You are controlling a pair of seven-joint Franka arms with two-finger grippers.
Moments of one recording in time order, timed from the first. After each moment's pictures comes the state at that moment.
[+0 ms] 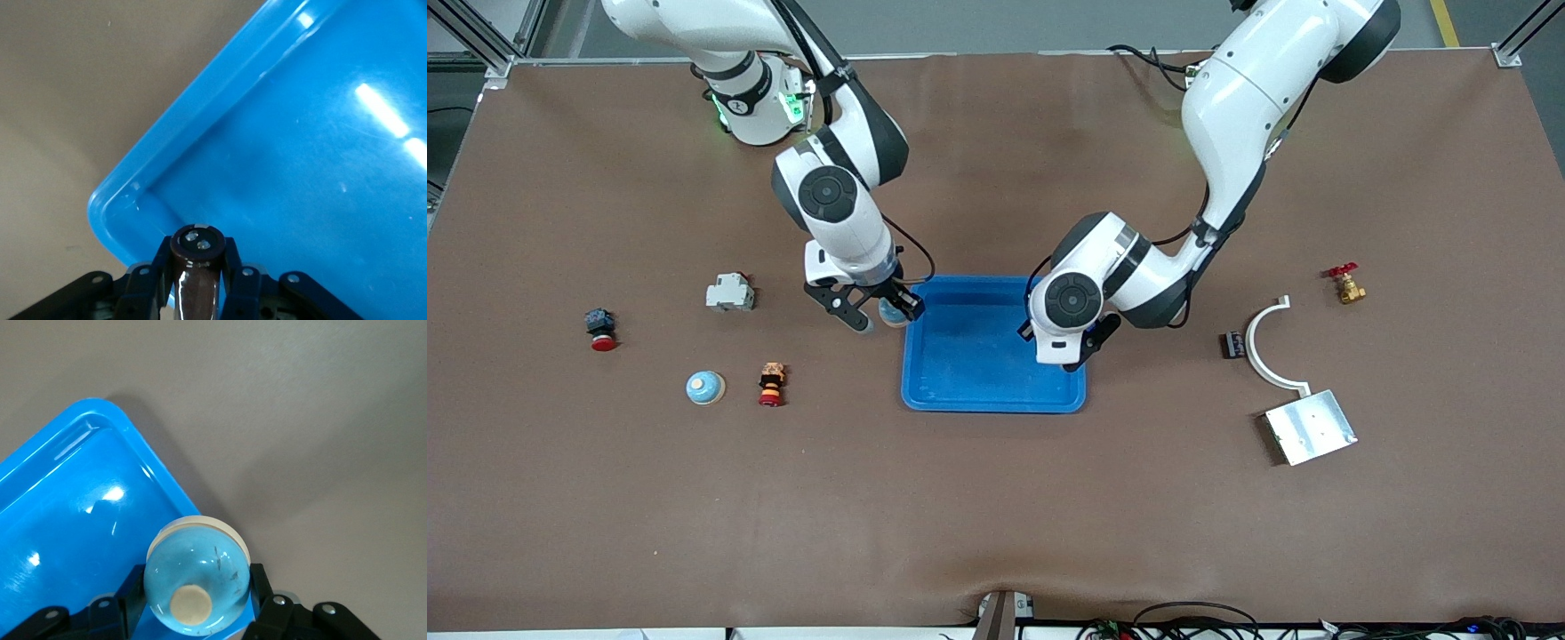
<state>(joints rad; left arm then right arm) -0.39 0.80 -0.36 -1.48 0.02 2.01 -1.48 0.59 0.35 0.02 -1.99 0.04 2.38 1.24</state>
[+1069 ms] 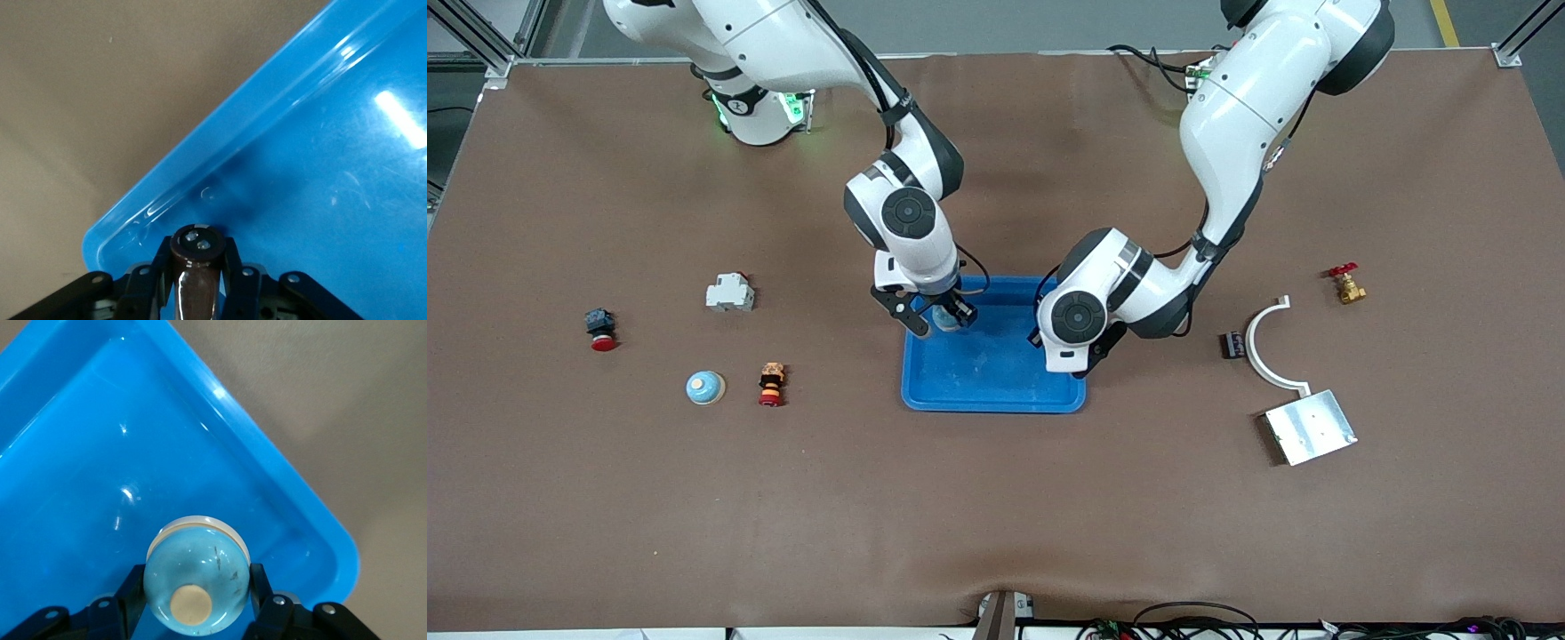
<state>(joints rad) -0.39 0.84 -0.33 -1.48 0.02 2.01 -1.48 0.70 0.57 0.02 -1.85 0.04 2.47 1.44</state>
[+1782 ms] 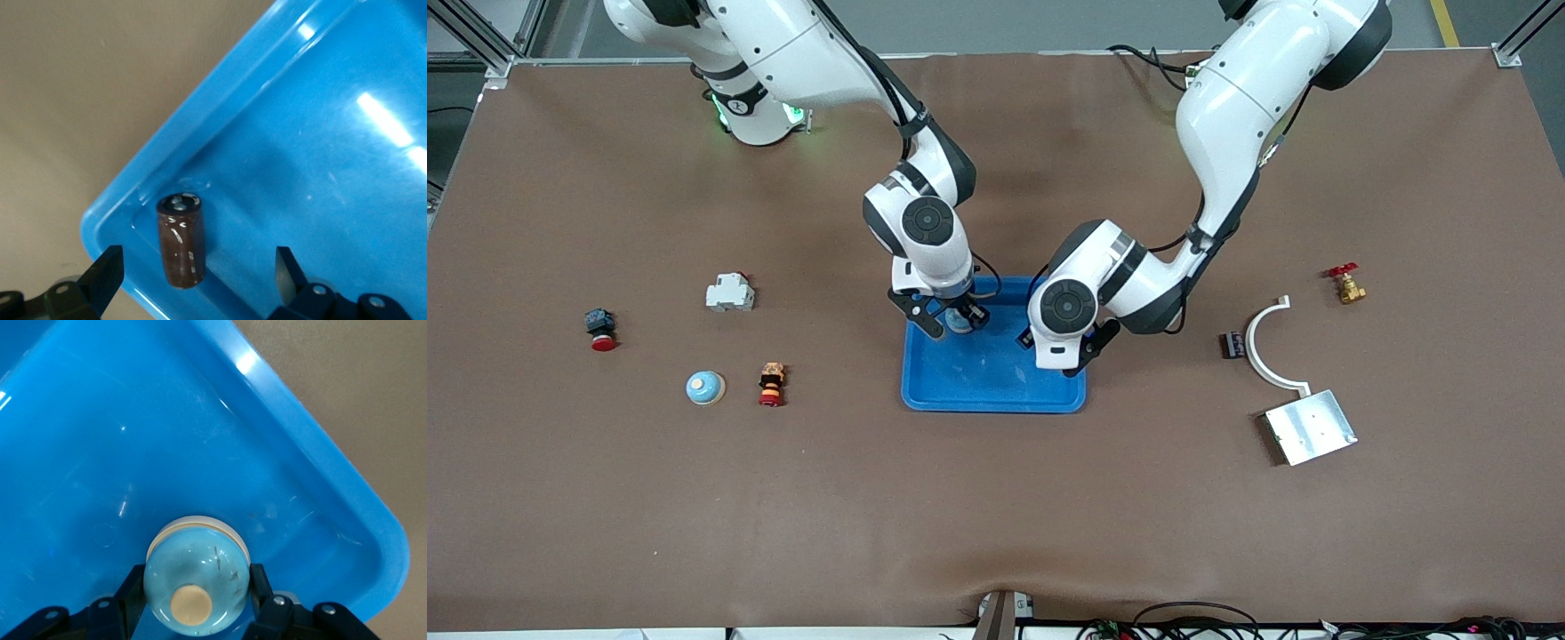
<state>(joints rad) -0.41 0.80 -0.33 -1.44 0.06 1.98 -1.48 0.73 0.63 0.02 -1.81 0.04 2.49 1.47</state>
